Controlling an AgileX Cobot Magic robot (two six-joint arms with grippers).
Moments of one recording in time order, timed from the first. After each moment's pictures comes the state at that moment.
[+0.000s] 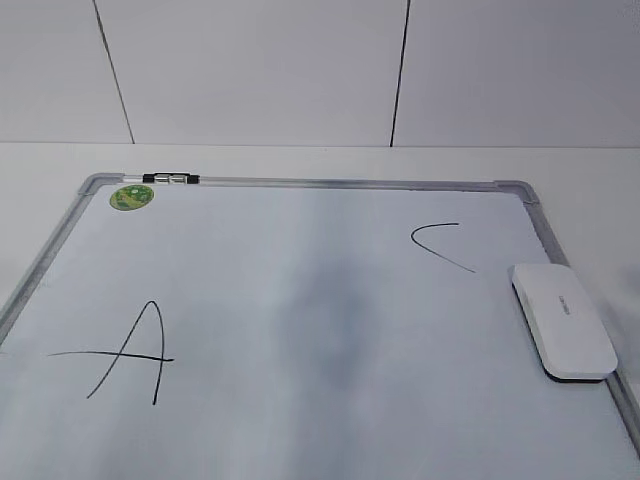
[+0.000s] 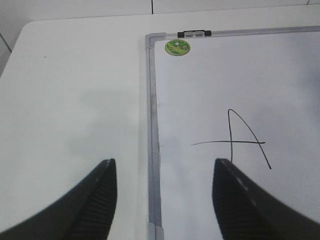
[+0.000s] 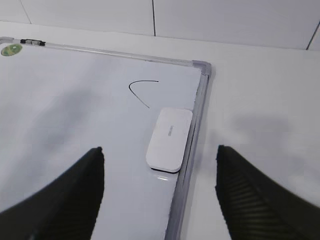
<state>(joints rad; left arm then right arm) 0.03 0.30 -0.65 -0.13 1.00 0.10 0.18 0.26 -0.76 0.03 1.06 -0.06</state>
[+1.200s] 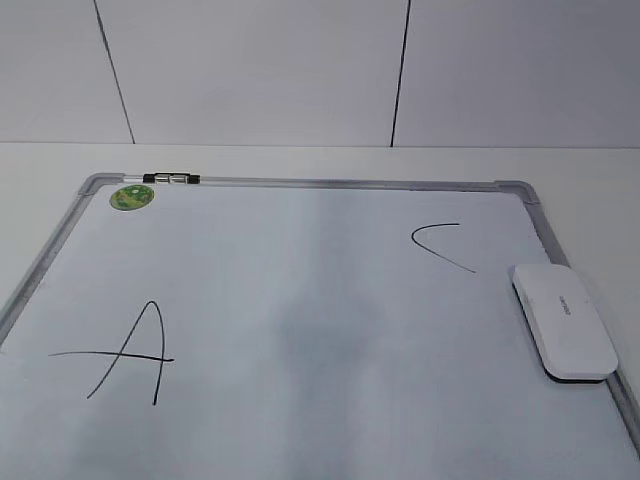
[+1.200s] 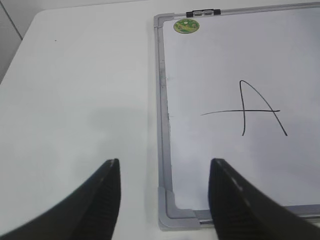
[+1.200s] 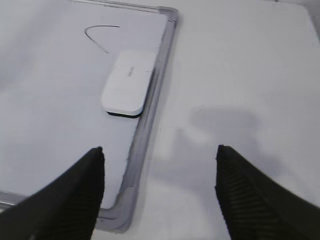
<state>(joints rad) 0.03 0.01 -0.51 -0.08 1.11 0.10 0.18 -0.02 -0.51 -0.09 1.15 -0.03</state>
